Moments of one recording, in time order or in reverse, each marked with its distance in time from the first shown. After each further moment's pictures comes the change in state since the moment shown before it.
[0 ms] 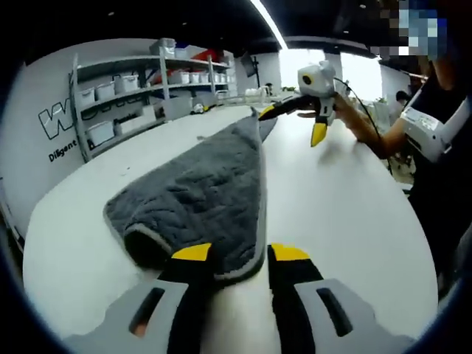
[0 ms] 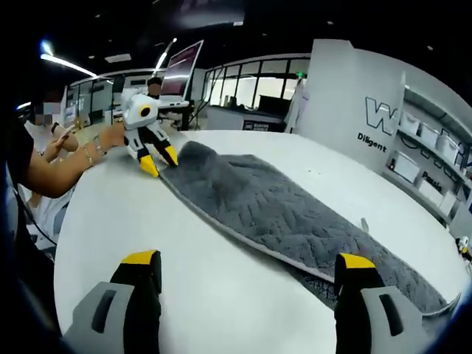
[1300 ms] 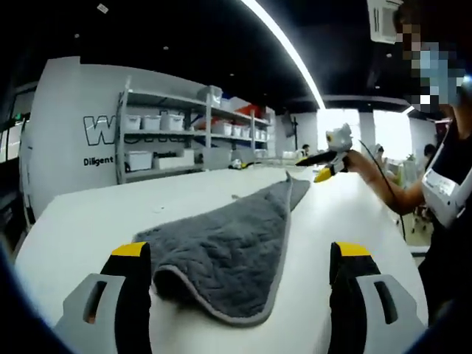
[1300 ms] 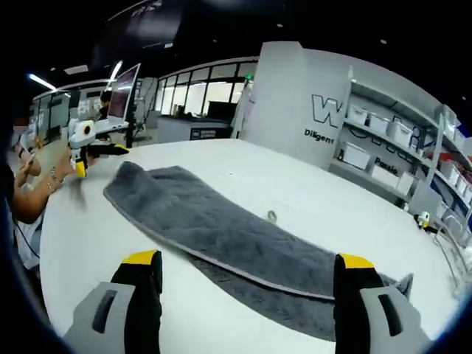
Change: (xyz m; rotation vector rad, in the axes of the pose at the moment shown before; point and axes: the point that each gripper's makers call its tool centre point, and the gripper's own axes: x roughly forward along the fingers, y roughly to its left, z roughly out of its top) left arm -0.024 0.023 0.051 -0.223 -0.318 0.175; right arm -0.097 -0.136 -0.006 0.107 -0.026 -0.322
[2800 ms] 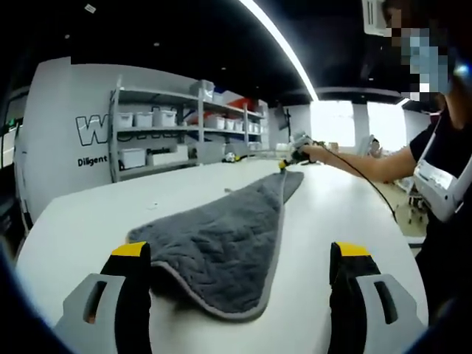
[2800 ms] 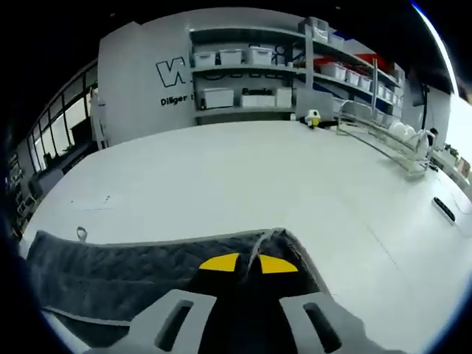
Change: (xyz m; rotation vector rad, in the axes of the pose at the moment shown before) left arm 0.002 -0.011 -0.007 0.030 0.037 -0.029; right arm 0.017 -0.253 -0.119 0.553 0.210 -0.544
